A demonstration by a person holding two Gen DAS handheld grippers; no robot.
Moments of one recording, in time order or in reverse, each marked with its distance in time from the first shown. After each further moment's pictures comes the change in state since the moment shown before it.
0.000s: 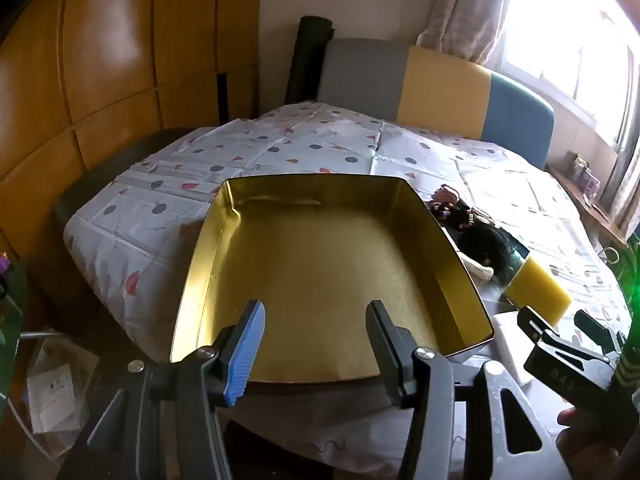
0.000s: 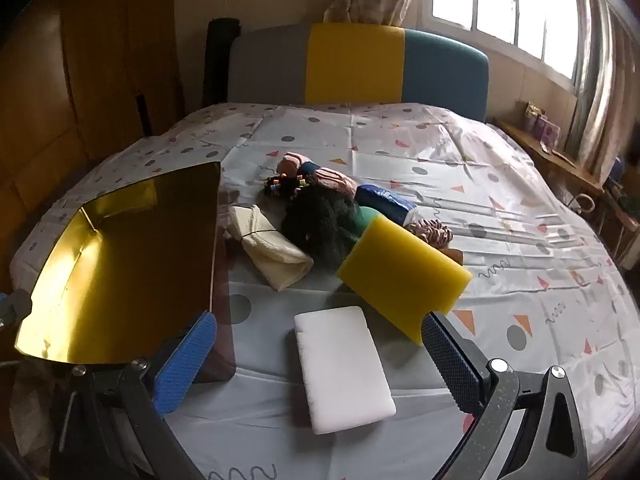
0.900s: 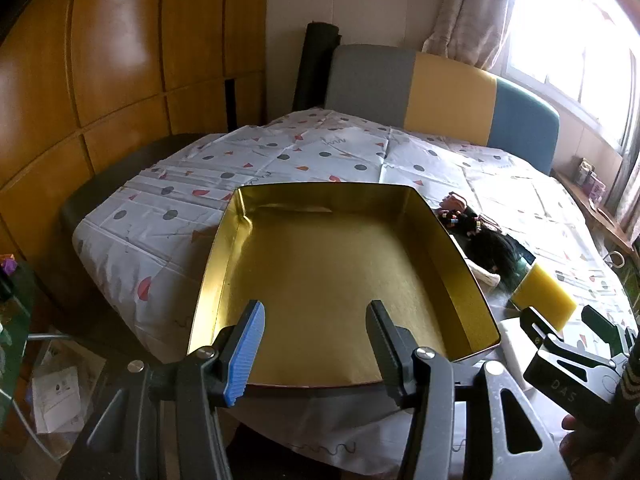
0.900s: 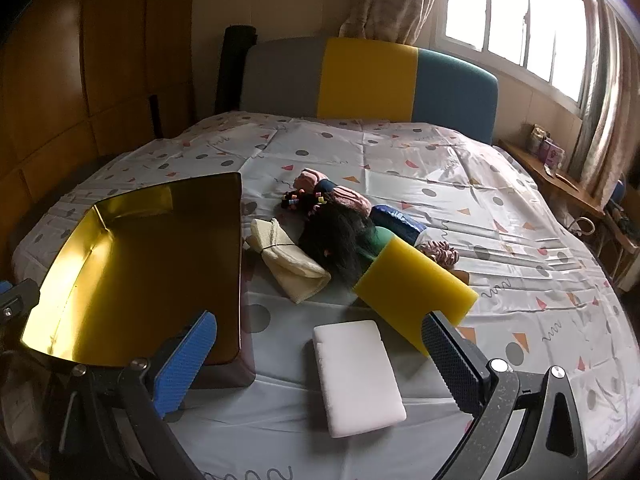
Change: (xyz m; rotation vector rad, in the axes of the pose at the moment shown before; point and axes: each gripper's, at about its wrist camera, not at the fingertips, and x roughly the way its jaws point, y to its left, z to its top) left arm -0.006 0.006 0.003 -0.004 -0.029 0.028; right arm -0.013 0.023 0.001 -0.079 -0.065 -0.021
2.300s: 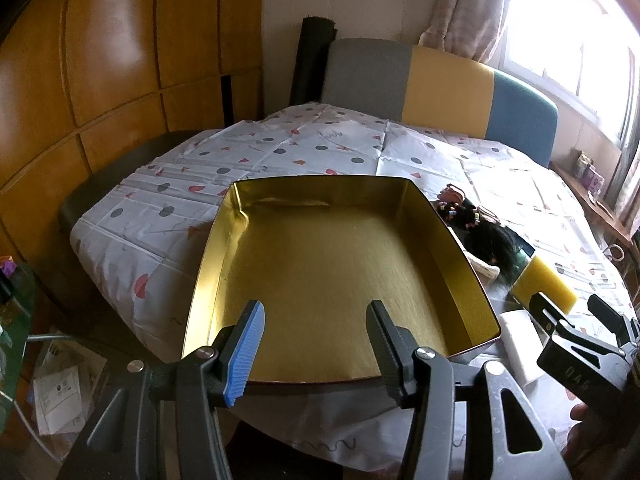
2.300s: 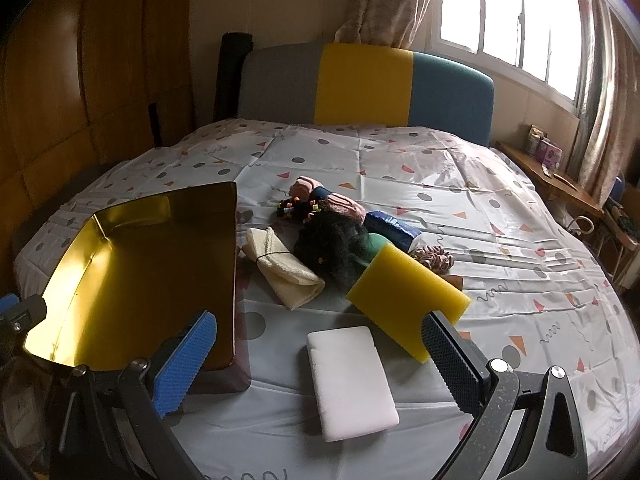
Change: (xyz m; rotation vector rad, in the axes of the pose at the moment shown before) left arm 0.005 -0.003 -0.002 0.016 0.025 -0.005; right arm -0.004 -0.008 0.003 0.016 -0.021 -0.001
